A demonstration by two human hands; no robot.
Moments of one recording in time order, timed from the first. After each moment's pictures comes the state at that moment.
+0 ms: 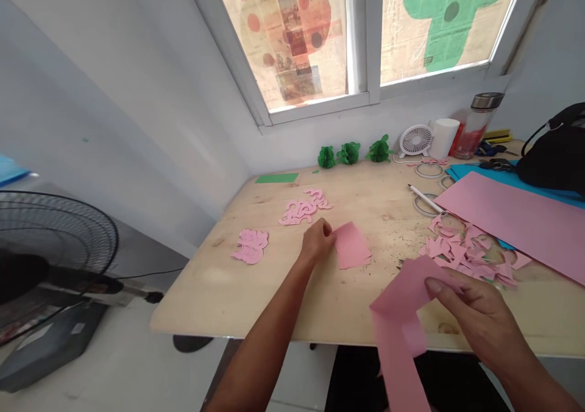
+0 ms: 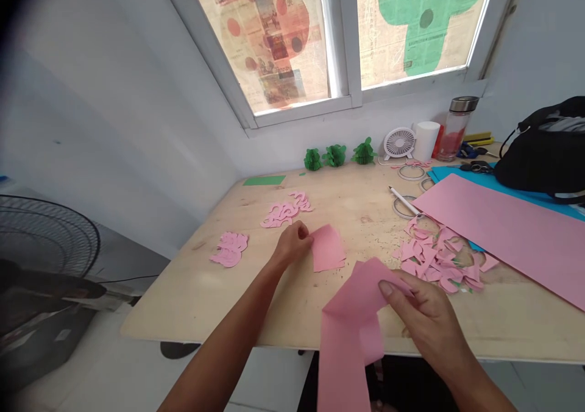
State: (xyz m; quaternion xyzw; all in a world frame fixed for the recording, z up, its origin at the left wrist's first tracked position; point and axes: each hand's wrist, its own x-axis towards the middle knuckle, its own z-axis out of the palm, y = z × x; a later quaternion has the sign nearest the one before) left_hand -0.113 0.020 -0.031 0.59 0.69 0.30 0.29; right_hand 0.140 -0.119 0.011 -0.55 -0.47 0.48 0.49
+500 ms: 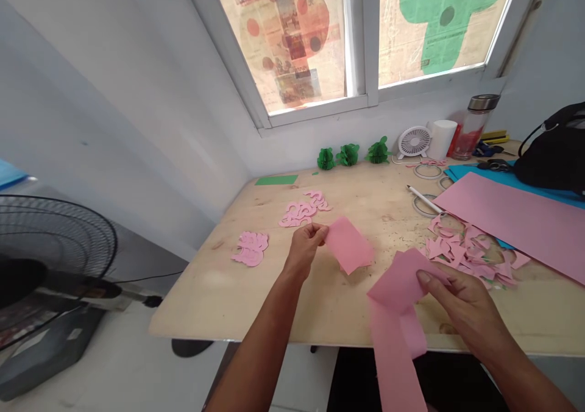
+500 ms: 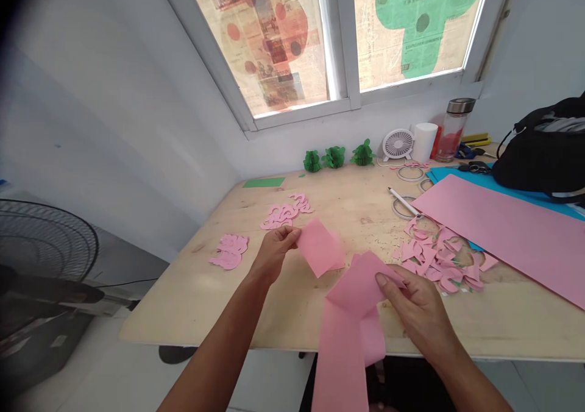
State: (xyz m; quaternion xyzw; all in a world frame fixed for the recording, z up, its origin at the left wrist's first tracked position) left_hand -0.117 -0.012 -0.004 0.45 0.54 0.51 0.49; right_hand 0.135 -0.108 0.010 -0.59 -0.48 0.45 0.47
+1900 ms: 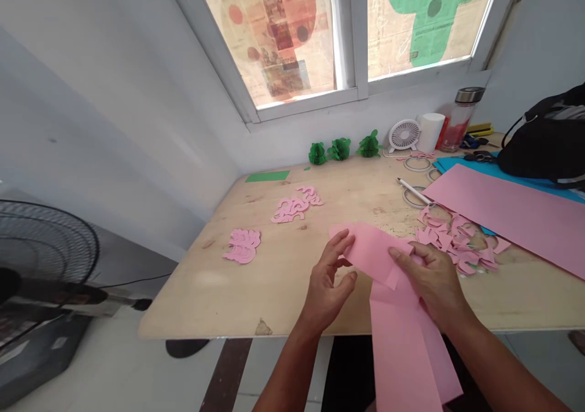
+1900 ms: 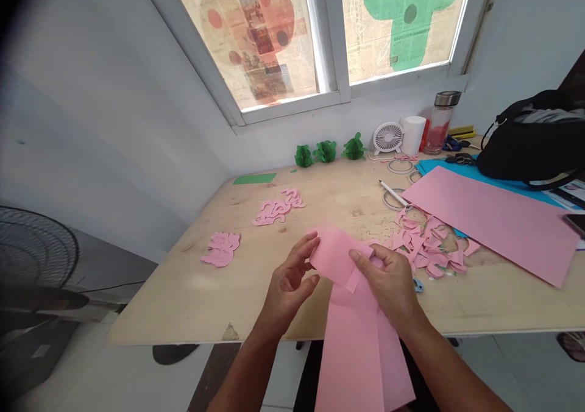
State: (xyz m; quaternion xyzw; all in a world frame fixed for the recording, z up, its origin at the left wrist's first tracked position) left_hand -0.068 -0.093 -0.001 0.58 0.41 0.51 0.49; right_hand 0.118 -0.092 0.006 -0.58 -0.46 0.45 0.50
